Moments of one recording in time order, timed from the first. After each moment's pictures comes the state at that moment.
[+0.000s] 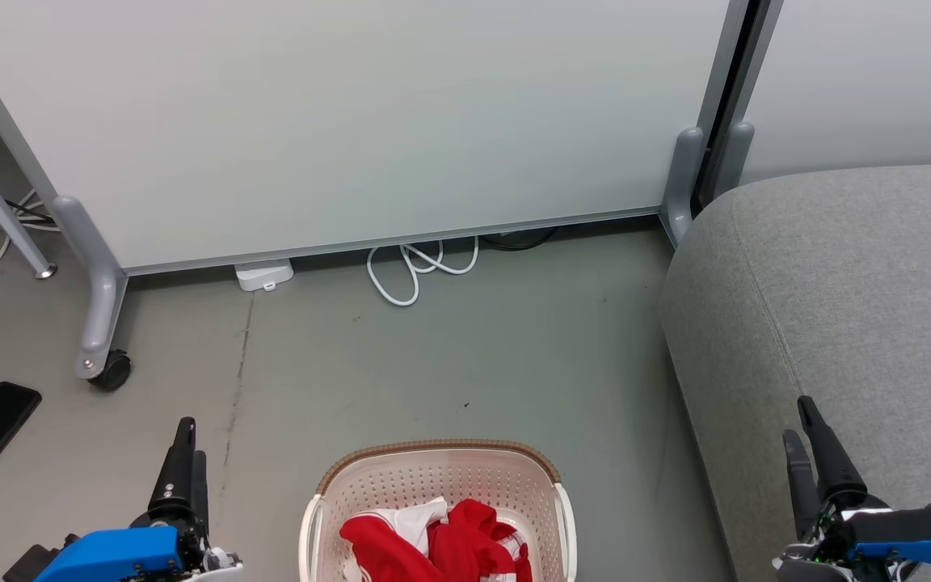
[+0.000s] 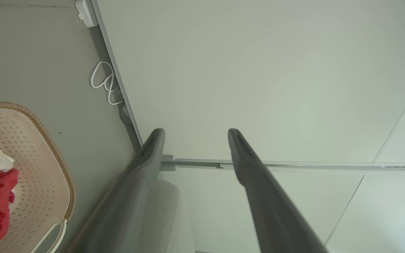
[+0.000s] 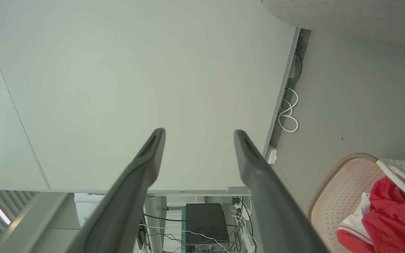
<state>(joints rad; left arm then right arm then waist) -0.03 0.04 0.09 0.29 -1.57 -0.12 0.07 -0.05 -0.04 -0.09 0.30 1.55 0.13 0.07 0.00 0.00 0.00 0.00</state>
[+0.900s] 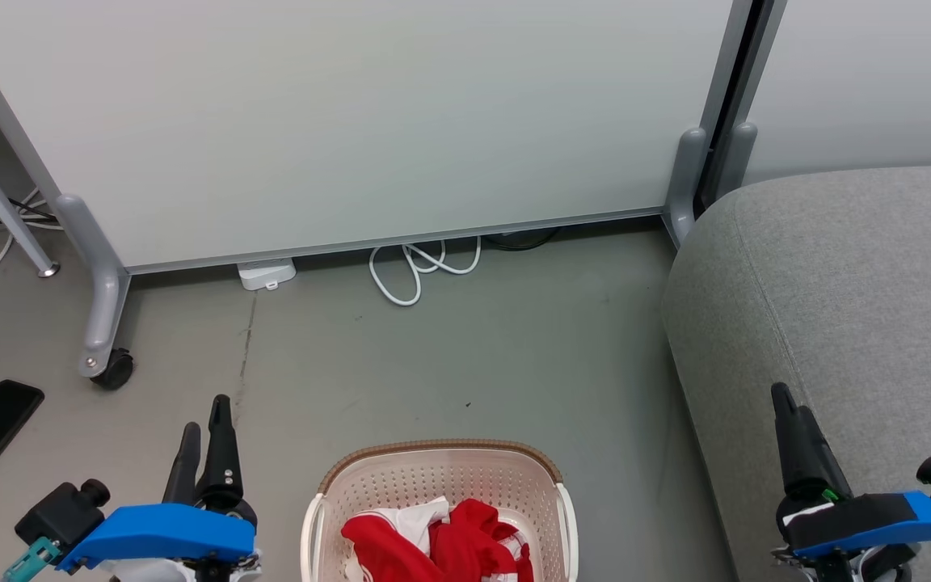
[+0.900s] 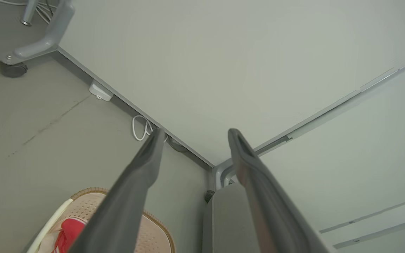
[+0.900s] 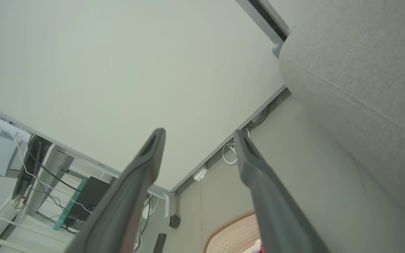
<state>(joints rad) -0.03 0.06 -0.01 0.23 -0.94 -0.08 -0.04 -0.05 -0.04 -0.06 0.24 0.92 0.13 -0.04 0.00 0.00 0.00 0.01</state>
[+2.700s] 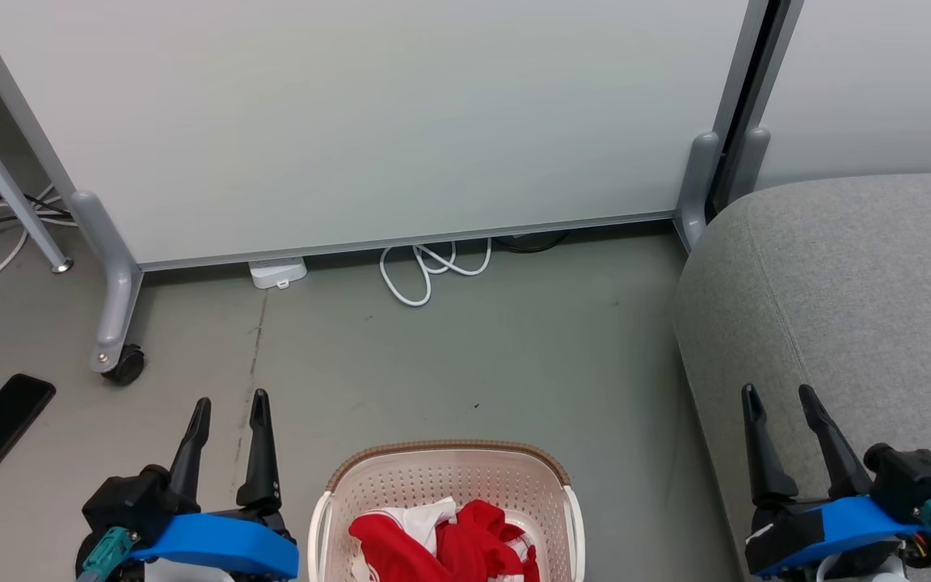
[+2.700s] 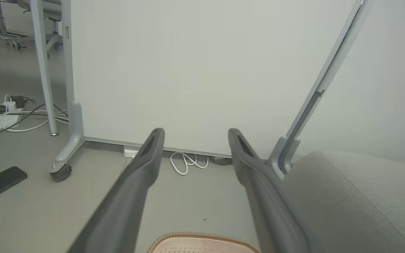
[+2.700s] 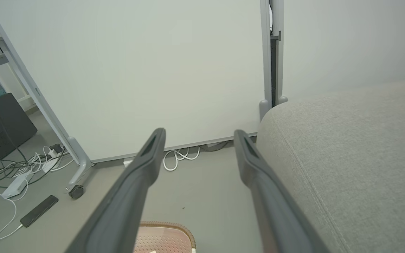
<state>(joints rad) -0.03 0.08 -0.08 0.25 -0.38 -0.10 -0.20 -0.06 -0.04 -0.05 0.25 0.24 0.13 -0.19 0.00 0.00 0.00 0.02</state>
